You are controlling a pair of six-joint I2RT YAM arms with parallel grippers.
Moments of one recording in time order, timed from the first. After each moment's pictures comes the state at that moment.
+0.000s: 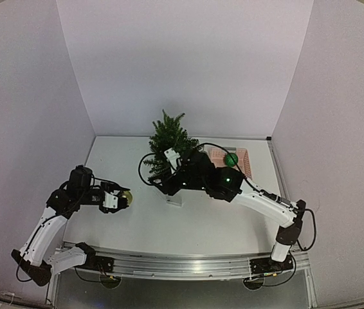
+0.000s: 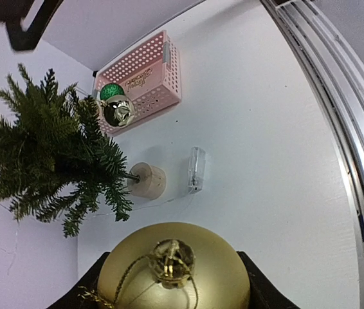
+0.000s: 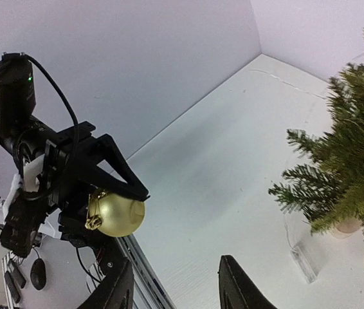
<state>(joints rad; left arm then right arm) -0.49 0.95 1.08 -0.82 0.60 1.21 1.11 1.81 2.01 -0.63 -0.04 0.39</state>
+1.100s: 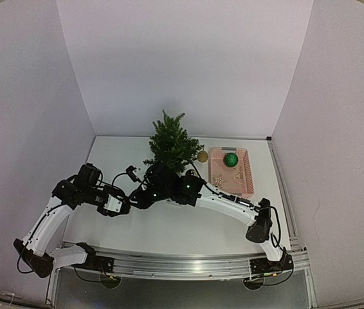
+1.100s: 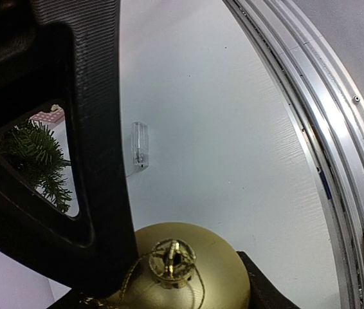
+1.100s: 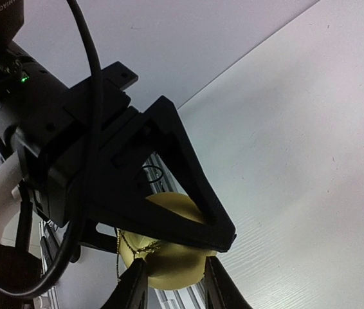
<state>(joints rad) -0.50 1.07 1.17 -1.09 0.56 1.41 1.17 2.19 2.27 -0.62 -0.32 0.49</state>
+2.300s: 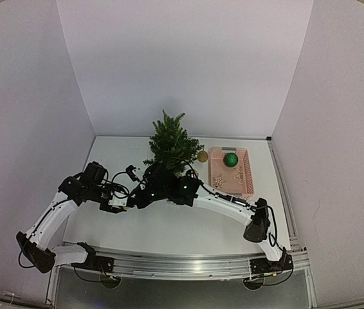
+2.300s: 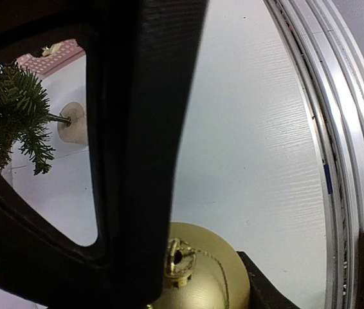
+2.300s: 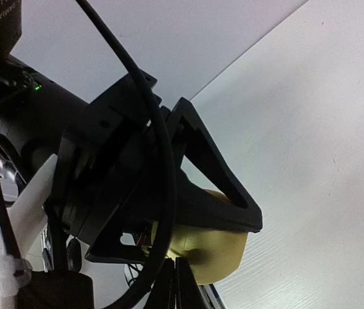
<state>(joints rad) -0.51 1.13 1.17 -1.06 0.43 1.27 1.16 2.22 2.27 -0.58 -0.30 0.54</state>
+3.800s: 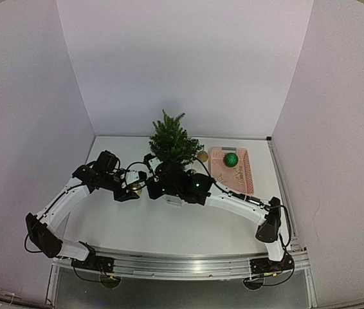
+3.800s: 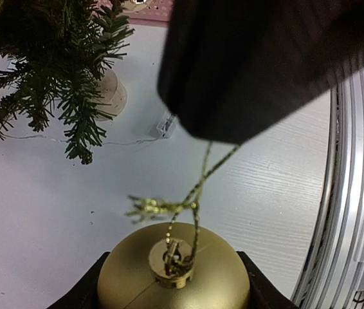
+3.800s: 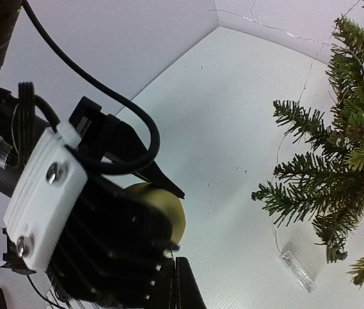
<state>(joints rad) -0.52 1.35 1.28 -0.93 0.42 0.75 1.15 2.07 2.11 -0.61 0.13 0.44</state>
